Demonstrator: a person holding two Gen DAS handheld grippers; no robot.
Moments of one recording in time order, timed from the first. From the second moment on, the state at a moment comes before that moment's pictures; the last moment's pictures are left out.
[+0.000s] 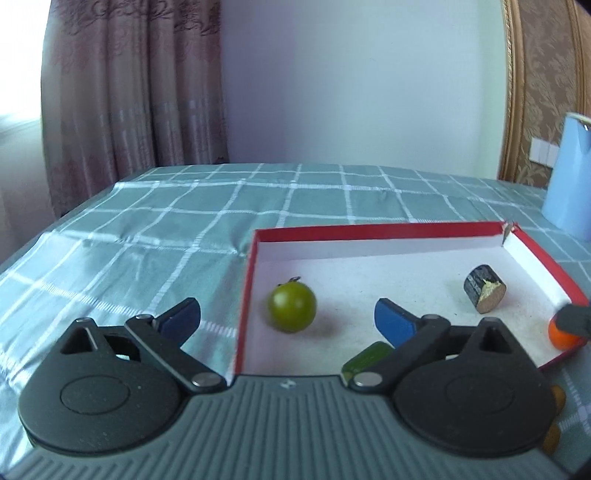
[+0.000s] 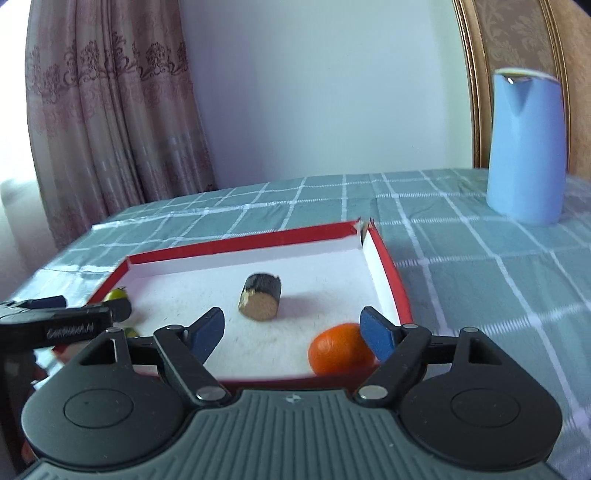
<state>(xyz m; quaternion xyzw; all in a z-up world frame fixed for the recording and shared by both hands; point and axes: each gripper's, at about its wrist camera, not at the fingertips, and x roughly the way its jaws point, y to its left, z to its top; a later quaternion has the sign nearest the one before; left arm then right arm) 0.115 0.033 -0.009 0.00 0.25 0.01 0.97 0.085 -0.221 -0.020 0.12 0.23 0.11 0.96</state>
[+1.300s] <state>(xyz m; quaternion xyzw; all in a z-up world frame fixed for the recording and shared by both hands) 0.085 0.038 -0.016 0.01 0.24 -0.01 0.97 0.024 -0.212 -0.040 0.07 0.26 0.19 0.94</state>
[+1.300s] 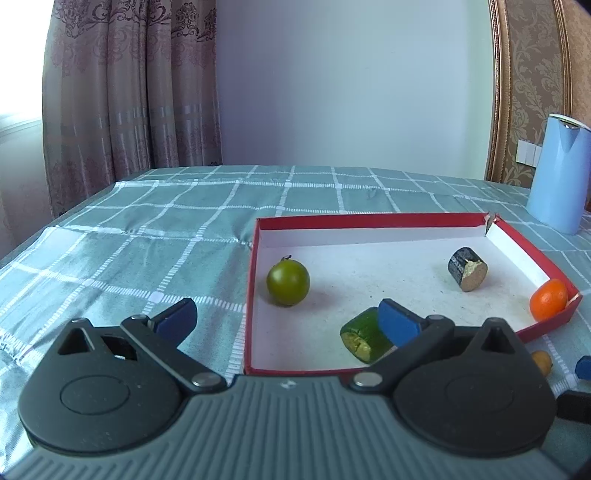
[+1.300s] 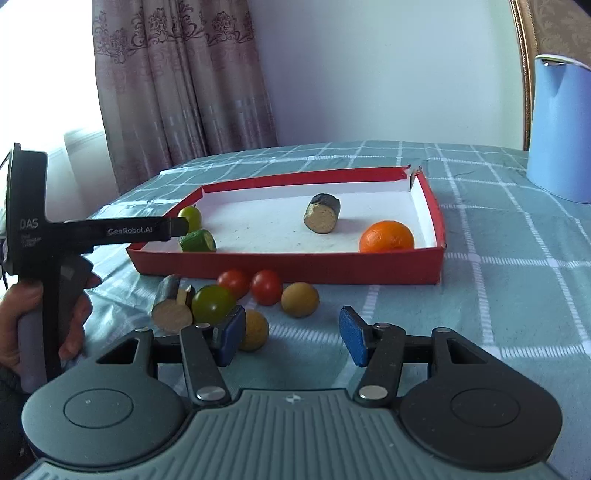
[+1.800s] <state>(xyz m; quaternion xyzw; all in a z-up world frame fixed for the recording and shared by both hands) 0.085 0.038 -0.017 0.01 0.24 -0.01 0.97 0.032 -0.175 -0.045 0.03 0.28 0.23 0.93</state>
